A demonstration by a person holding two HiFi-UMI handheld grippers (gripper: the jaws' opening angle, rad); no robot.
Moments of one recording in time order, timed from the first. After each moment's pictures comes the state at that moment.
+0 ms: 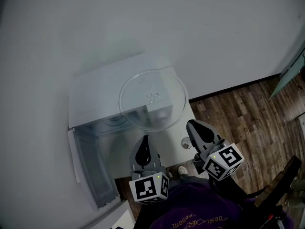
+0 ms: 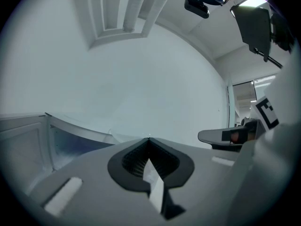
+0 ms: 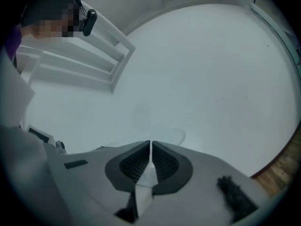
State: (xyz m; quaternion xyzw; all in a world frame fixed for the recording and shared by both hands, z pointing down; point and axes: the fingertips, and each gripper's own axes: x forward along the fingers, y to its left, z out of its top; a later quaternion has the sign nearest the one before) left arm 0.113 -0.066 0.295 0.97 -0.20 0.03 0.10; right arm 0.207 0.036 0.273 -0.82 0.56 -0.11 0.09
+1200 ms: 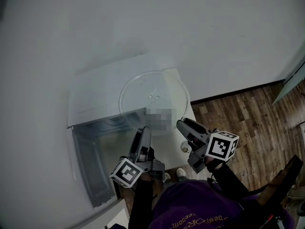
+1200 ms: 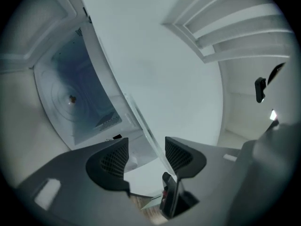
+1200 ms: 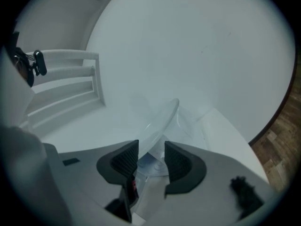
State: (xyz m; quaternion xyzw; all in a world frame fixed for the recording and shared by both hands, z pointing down) left arm 0.144 -0.104 0.337 0.86 -0.09 -0.07 0.50; right arm 0.236 0.001 0.322 -0.70 0.59 -0.30 0.27
